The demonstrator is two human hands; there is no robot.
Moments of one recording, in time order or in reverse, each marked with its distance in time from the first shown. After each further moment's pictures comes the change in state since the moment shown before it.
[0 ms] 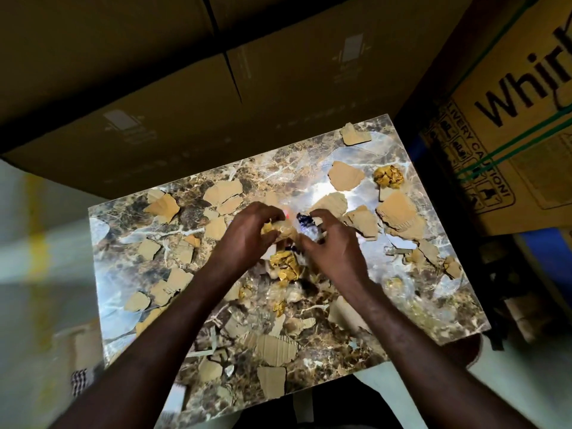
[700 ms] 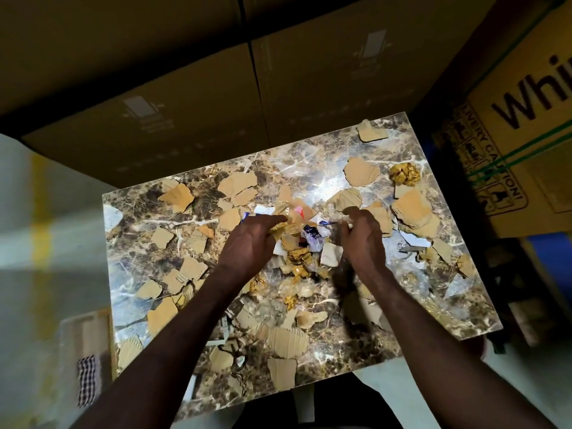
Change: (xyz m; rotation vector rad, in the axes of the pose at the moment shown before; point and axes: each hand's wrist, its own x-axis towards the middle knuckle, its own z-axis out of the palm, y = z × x) left_hand -0.032 -0.035 0.017 0.035 0.058 -0.058; right_hand 0.029 0.047 0.023 -0.262 0.179 -0.004
